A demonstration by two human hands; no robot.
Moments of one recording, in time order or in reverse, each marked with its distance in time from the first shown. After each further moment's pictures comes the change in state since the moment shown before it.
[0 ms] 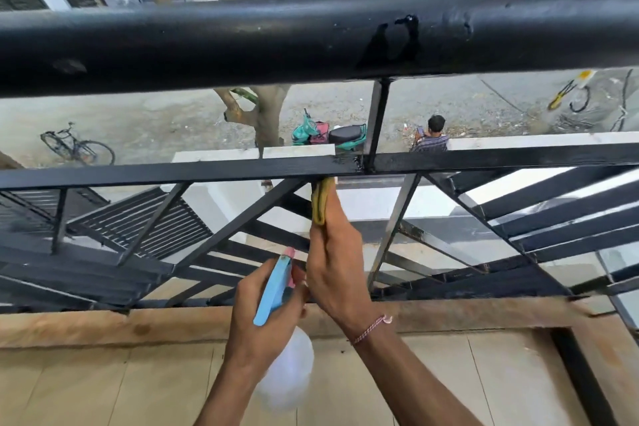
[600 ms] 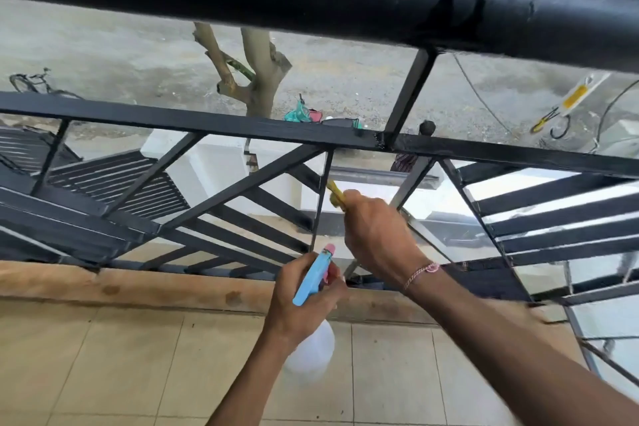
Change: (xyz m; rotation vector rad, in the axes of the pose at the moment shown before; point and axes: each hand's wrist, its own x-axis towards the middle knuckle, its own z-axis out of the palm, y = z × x) left_hand -0.014 -0.039 0.056 -0.096 -0.046 -0.182; right_hand 0.024 0.025 -0.056 -0.927 -0.528 0.009
